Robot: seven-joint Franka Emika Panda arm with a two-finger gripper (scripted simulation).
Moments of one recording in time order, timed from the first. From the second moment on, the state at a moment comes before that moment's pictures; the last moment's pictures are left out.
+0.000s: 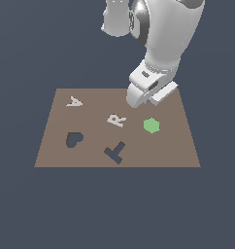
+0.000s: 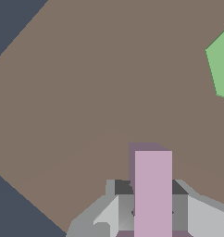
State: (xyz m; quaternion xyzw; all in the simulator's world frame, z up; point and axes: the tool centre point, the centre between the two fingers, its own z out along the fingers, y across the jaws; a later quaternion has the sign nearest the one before) arm -0.096 0.115 0.030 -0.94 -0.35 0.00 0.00
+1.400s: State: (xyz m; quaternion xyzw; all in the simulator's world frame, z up) arm -0.076 0.058 0.032 -0.85 -0.53 0.00 0.00
